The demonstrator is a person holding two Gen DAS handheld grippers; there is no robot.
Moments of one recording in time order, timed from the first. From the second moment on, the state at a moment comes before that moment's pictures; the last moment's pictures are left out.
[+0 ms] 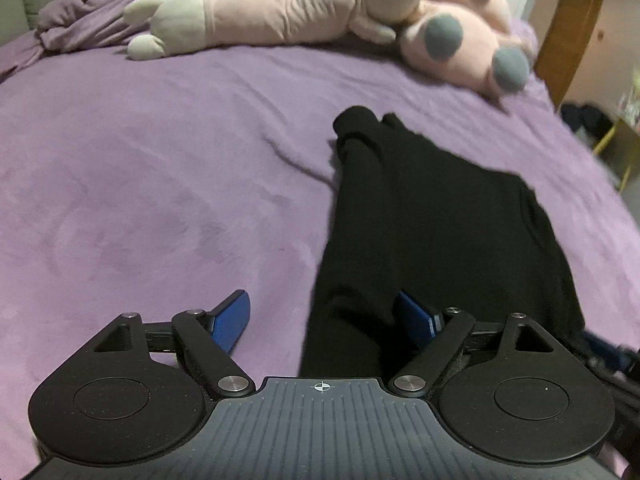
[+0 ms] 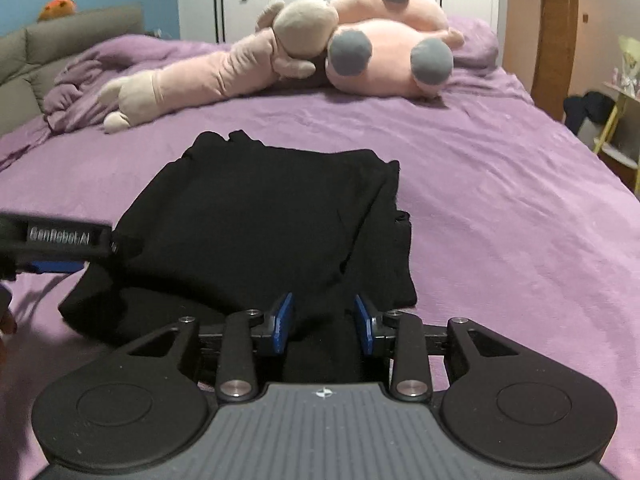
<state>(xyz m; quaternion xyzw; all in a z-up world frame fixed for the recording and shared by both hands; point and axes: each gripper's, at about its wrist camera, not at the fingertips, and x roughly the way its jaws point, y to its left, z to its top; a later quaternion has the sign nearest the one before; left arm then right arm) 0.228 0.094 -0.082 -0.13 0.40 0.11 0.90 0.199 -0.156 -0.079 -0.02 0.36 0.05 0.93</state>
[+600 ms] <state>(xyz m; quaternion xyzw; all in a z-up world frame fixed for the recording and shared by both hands) 0.181 0.094 -0.075 -0.15 0.44 0.09 0.88 0.186 -0.229 -0.097 0.32 0.44 0.06 0.84</state>
